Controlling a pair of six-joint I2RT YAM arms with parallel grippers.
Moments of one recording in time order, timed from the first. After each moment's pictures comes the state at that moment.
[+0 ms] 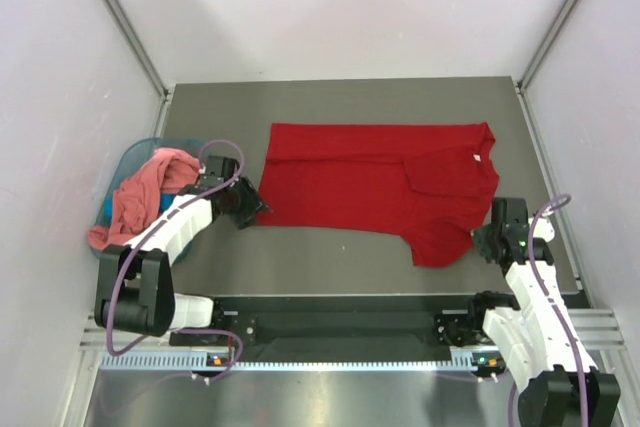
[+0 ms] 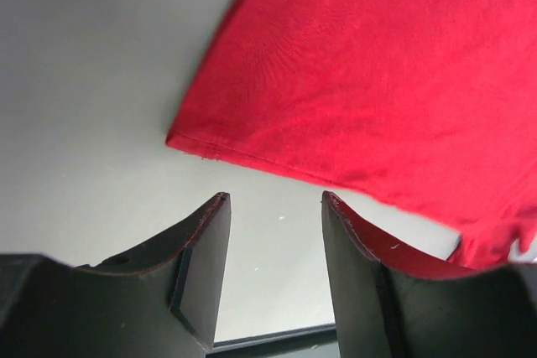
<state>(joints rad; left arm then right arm) -0.15 1.33 0.76 -0.46 0.19 -0.79 -0.04 0.72 0.48 -0.74 0.25 1.14</state>
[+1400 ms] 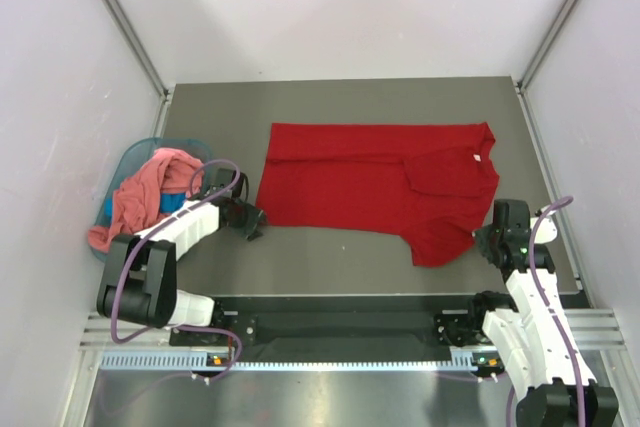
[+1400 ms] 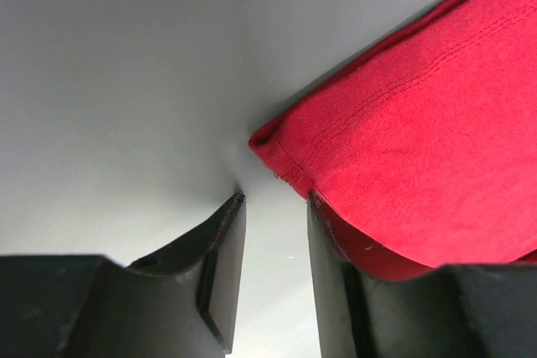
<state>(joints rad) -0.20 1.38 0.66 -0.44 0.04 -1.22 -0.04 0.65 0.46 -0.73 0.26 1.09</state>
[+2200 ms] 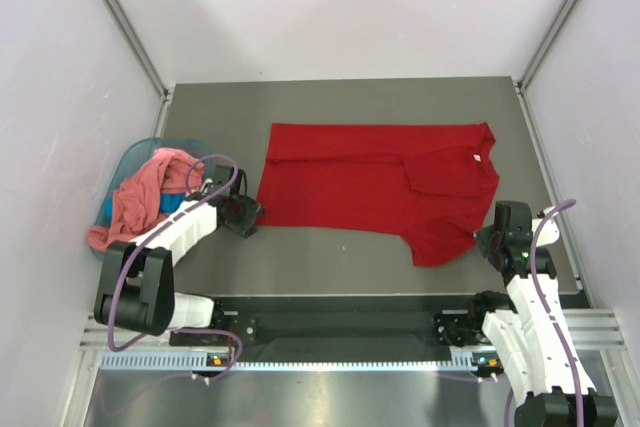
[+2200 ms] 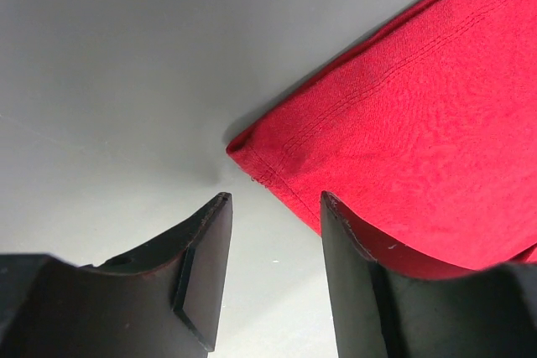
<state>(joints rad) -0.20 1.34 0.68 -0.44 -0.02 -1.21 -0.04 0.62 0.46 -0.74 0.27 1.09</state>
